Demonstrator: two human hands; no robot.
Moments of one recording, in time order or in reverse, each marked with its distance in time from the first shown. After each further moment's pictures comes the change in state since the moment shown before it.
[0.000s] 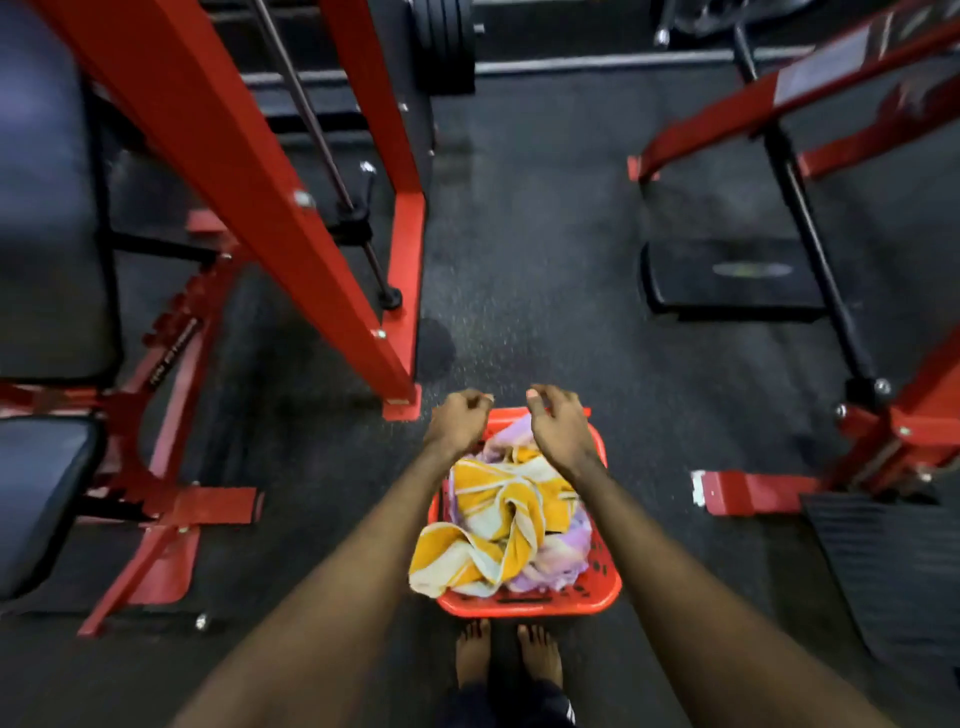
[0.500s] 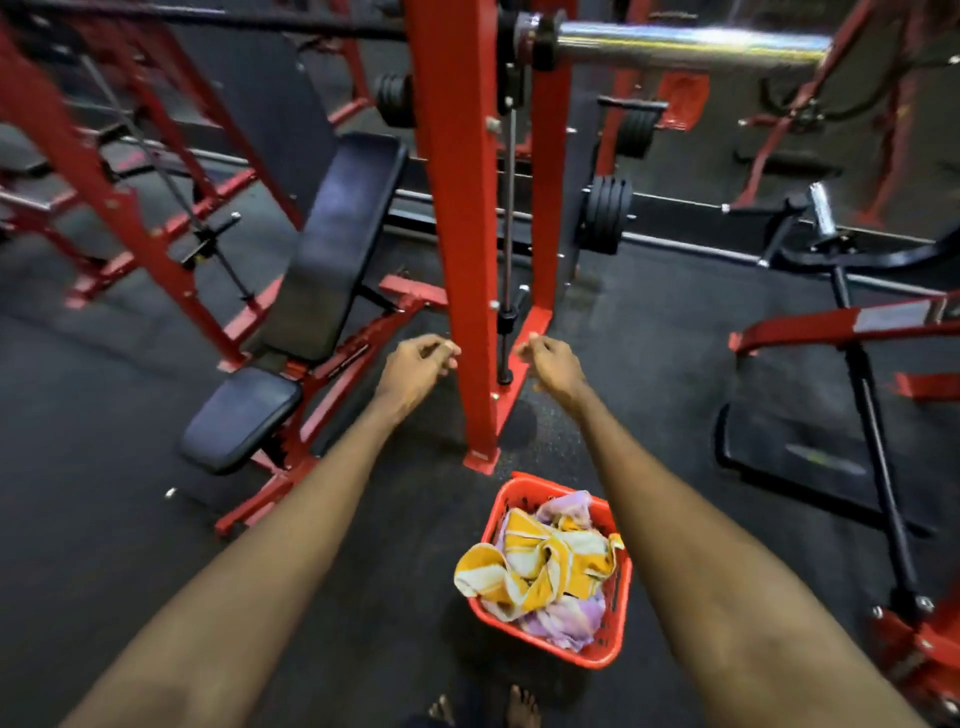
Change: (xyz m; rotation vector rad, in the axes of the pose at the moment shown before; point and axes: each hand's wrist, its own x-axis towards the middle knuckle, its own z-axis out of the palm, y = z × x) left_hand -0.256 0.054 -0.245 -0.318 0.522 0.234; right_hand -0.121 -0.284 -0.057 0.038 -0.319 -0.277
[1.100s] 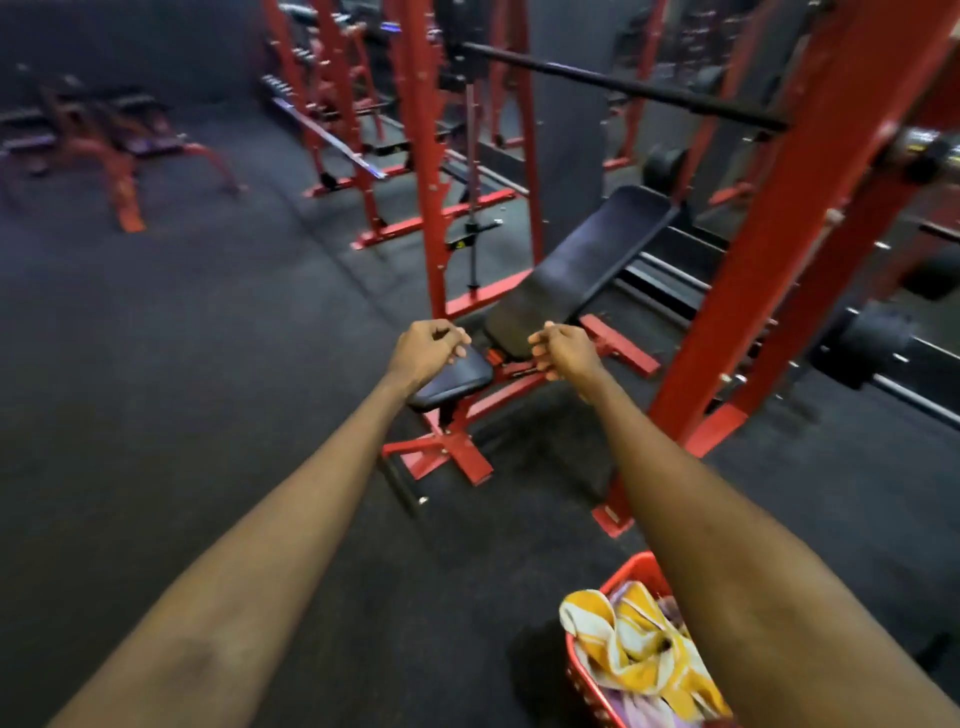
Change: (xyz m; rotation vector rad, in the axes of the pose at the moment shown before) left_hand -0.179 -0.077 -0.264 0.024 0.502 -0.150; right_hand -0.097 -0.158 0.260 -0.077 -0.476 -0.274
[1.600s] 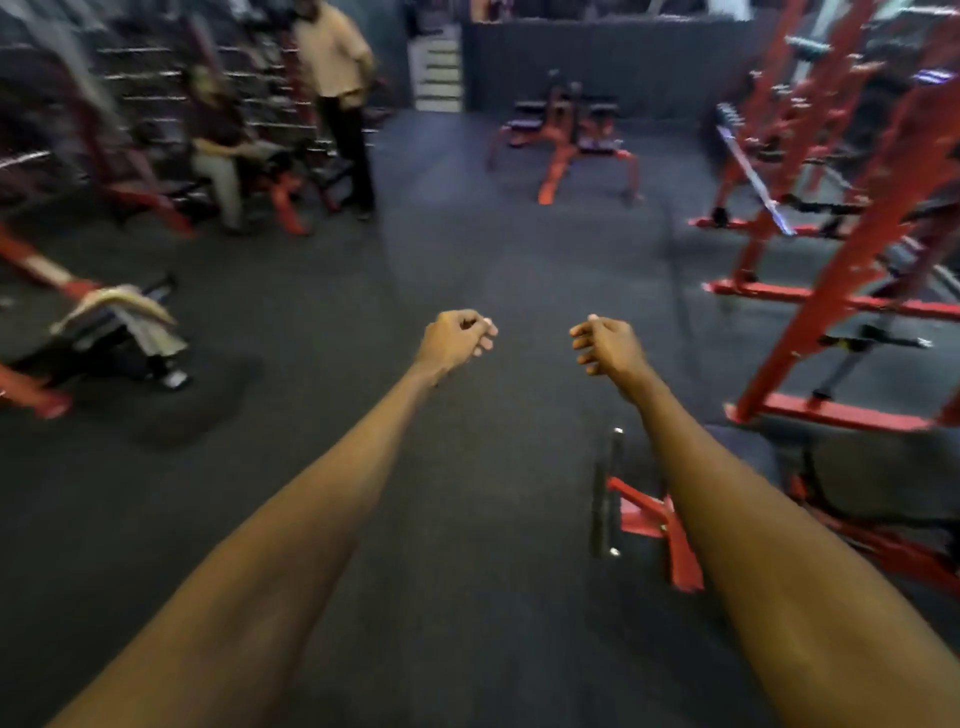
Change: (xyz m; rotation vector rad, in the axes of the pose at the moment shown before) left_hand -0.191 -0.093 -0.245 0.017 0.754 -0.374; right_hand -0.054 -0.145 0.306 -0.045 -0.728 -0.275
